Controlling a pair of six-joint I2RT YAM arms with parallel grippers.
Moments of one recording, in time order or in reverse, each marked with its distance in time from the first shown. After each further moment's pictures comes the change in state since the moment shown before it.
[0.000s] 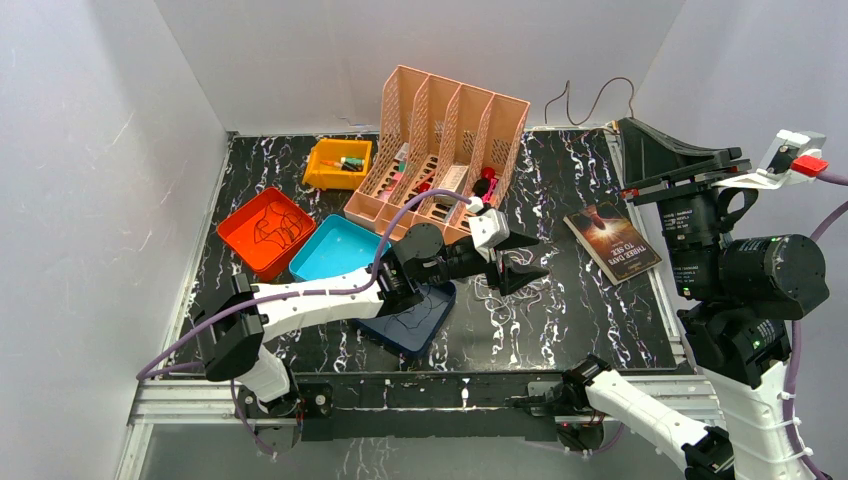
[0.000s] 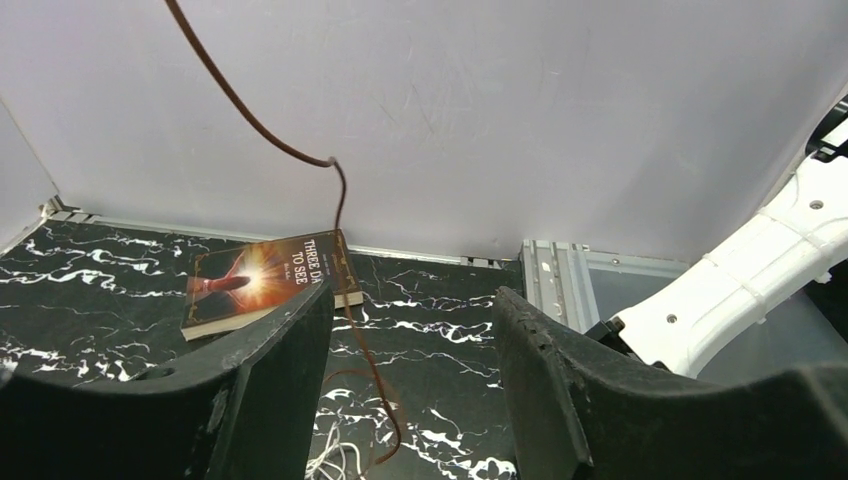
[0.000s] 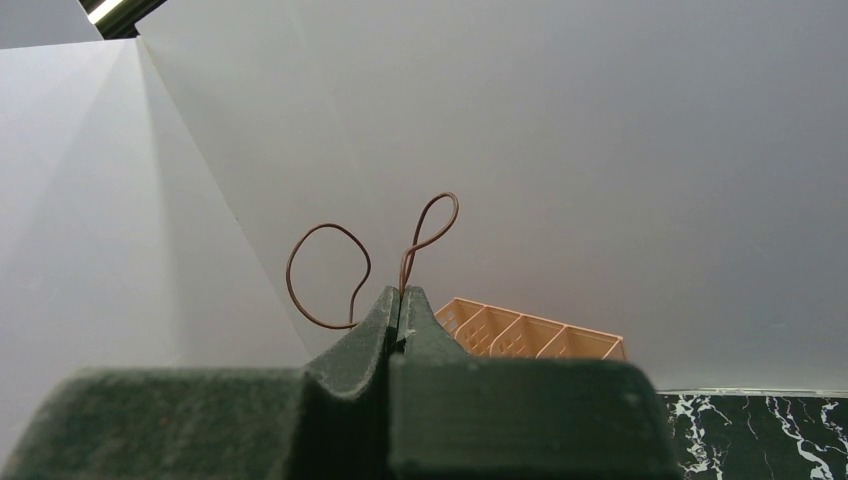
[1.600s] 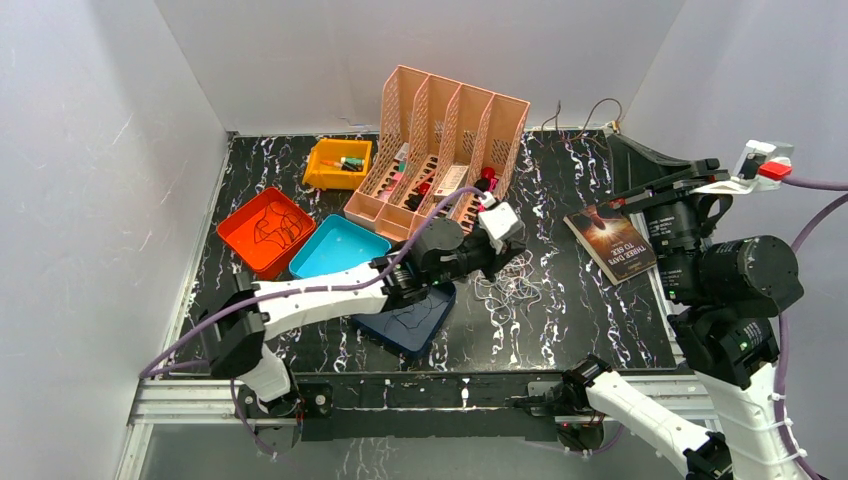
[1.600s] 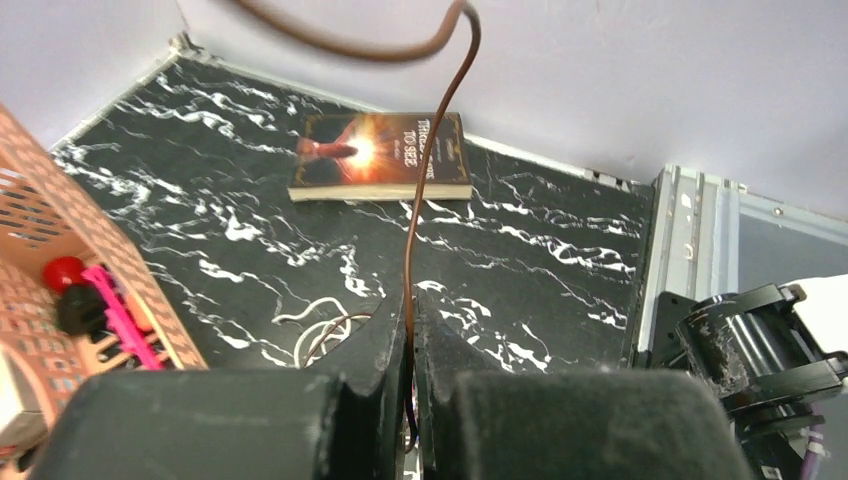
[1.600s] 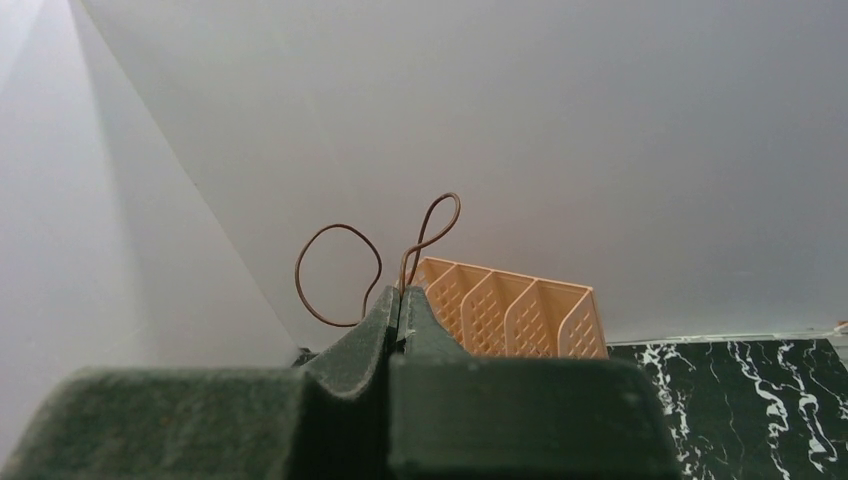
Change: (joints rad) left arm 0.000 0.049 0.074 -0.301 -0.256 0.061; right arm 0.000 -0.043 -0.089 -0.027 0.036 0.000
